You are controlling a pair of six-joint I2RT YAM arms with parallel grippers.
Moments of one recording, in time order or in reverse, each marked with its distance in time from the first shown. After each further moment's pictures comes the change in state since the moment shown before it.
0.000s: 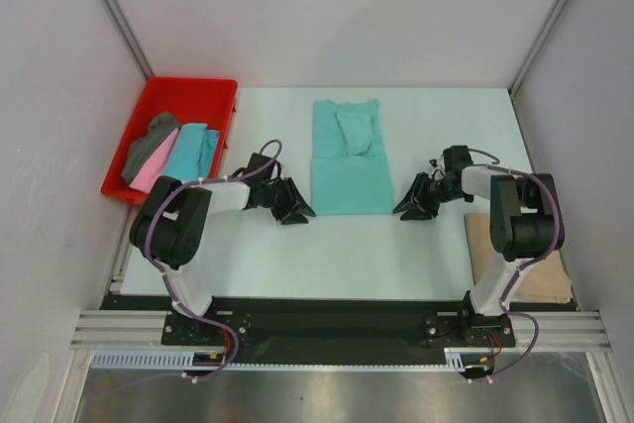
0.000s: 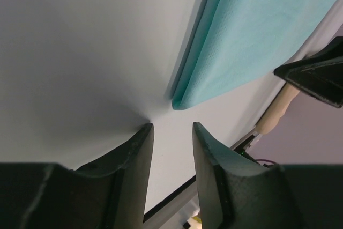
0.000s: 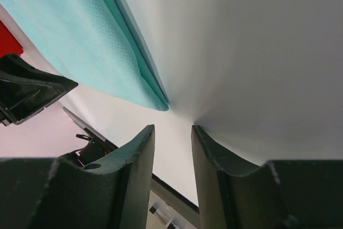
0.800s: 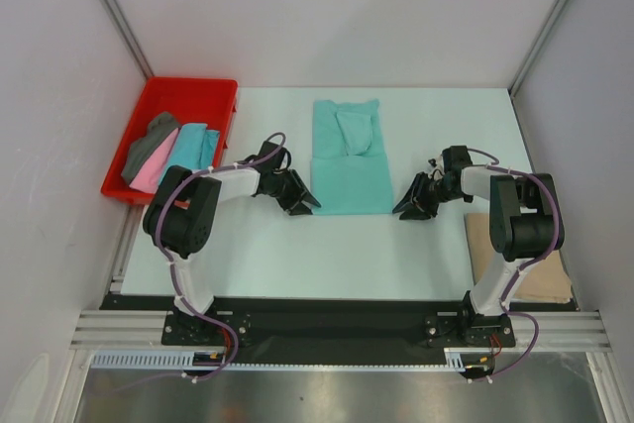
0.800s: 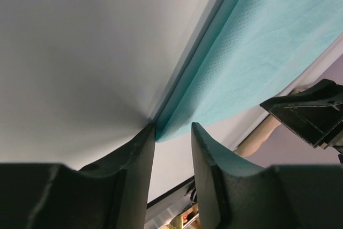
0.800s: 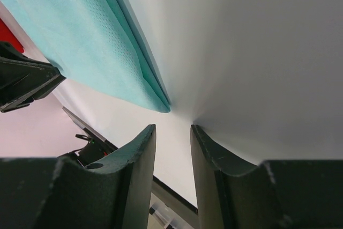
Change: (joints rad) left arm -0.027 0.113 0.190 -0.148 -0.073 -0.148; right arm 0.005 0.000 -0.005 0.019 -0.002 0.002
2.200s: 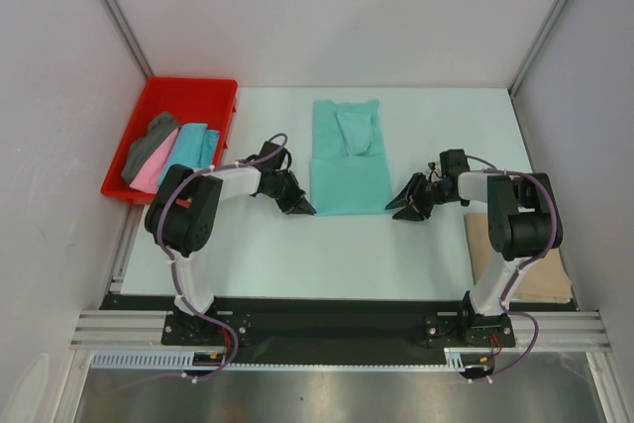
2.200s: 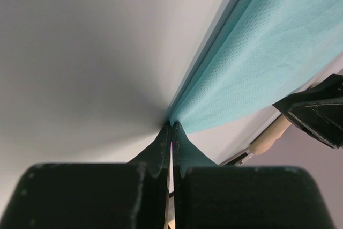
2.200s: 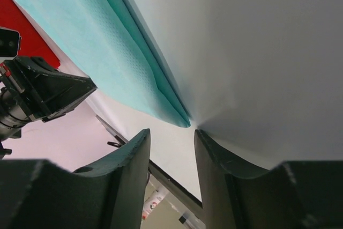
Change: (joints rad) left arm 0.000 0.015 0.017 -0.052 -0.007 0.054; right arm 0.021 0.009 -0.055 0.135 -0.055 0.179
